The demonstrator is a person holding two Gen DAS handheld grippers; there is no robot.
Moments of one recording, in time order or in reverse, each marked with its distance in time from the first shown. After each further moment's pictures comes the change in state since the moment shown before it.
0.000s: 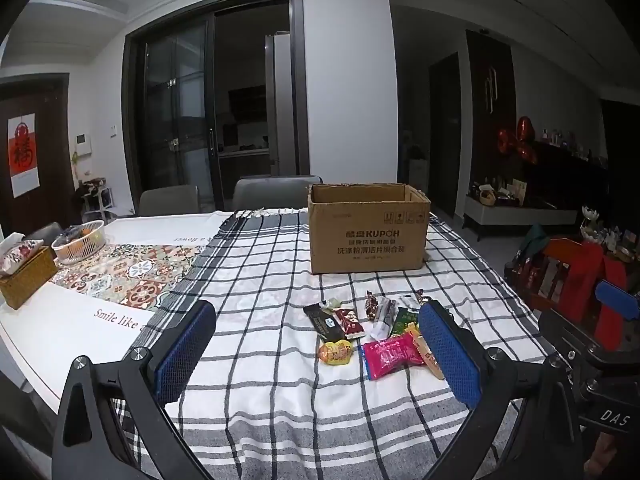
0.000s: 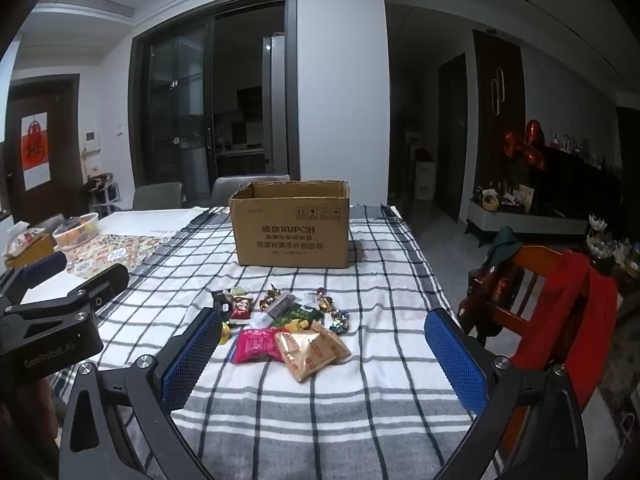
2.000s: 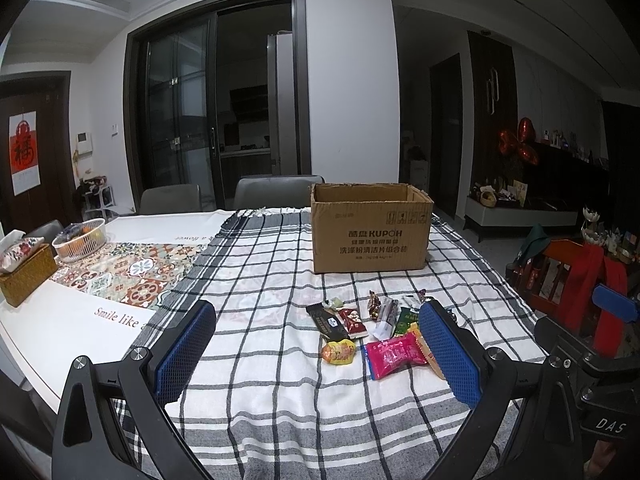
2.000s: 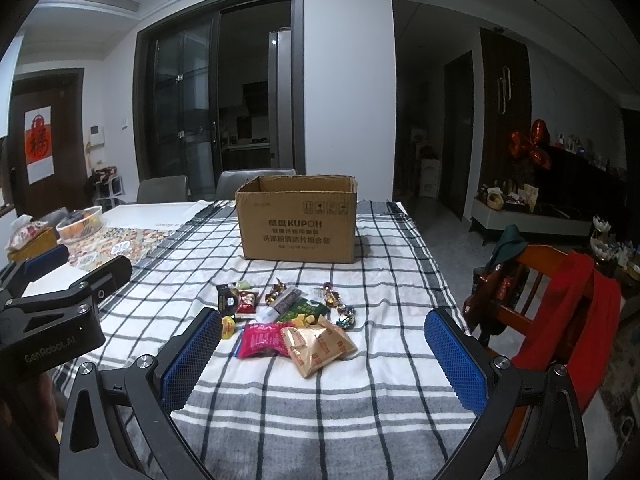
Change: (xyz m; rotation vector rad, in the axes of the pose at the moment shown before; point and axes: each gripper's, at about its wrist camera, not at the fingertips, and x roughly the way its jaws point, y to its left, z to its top) left arm 0.002 0.005 0.000 -0.007 0.004 0.000; right arm 0.010 0.011 -0.006 -0.008 0.016 0.006
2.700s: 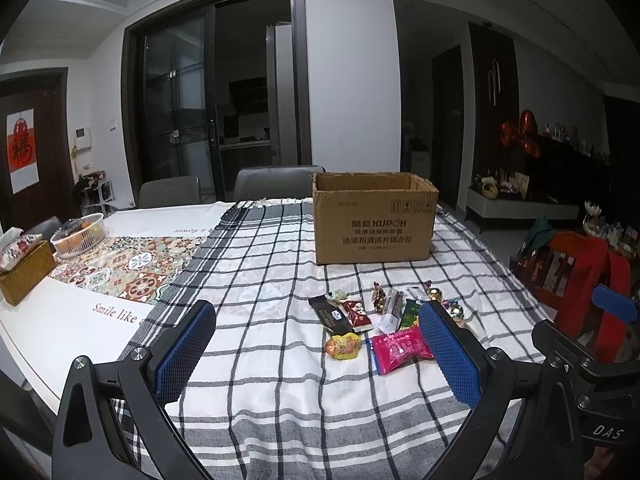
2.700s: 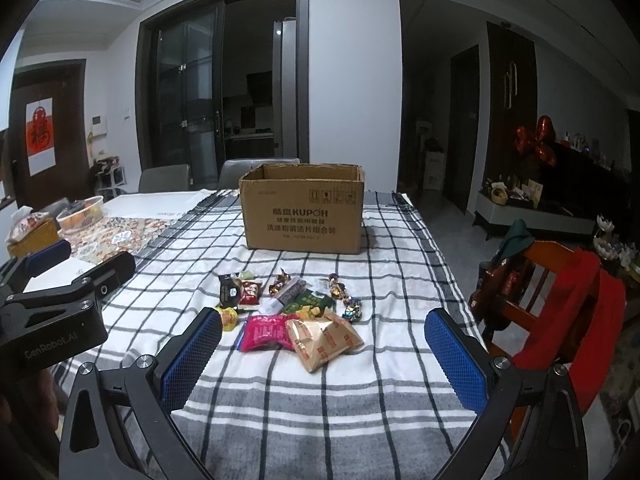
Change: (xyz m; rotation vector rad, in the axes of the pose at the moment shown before) left arm 0.017 0.002 -0.006 0.015 0.033 0.003; right arm 0.012 -0.002 -0.001 -0.014 0.045 0.005
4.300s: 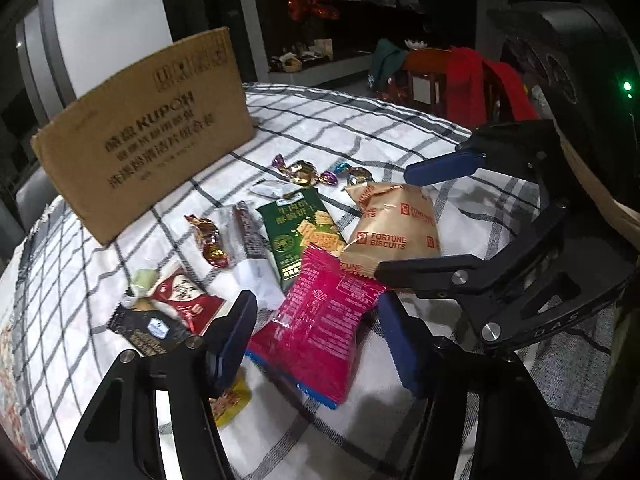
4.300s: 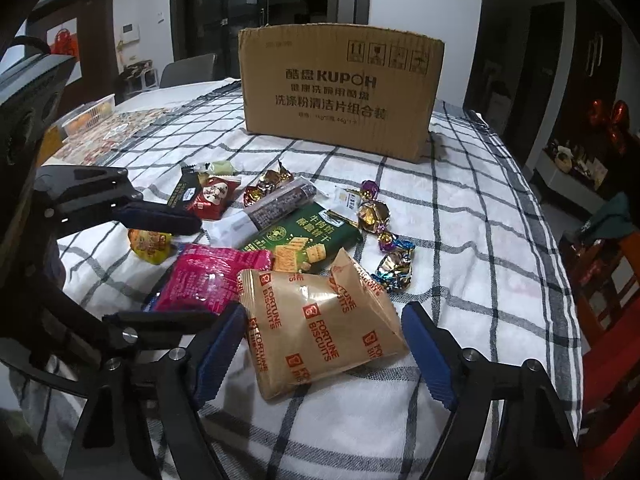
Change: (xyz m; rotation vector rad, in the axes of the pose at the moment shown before) left arm 0.189 -0.077 -0.052 0.564 0.339 -0.634; right arm 0.192 -0.009 -0.038 -0.172 0.338 0.173
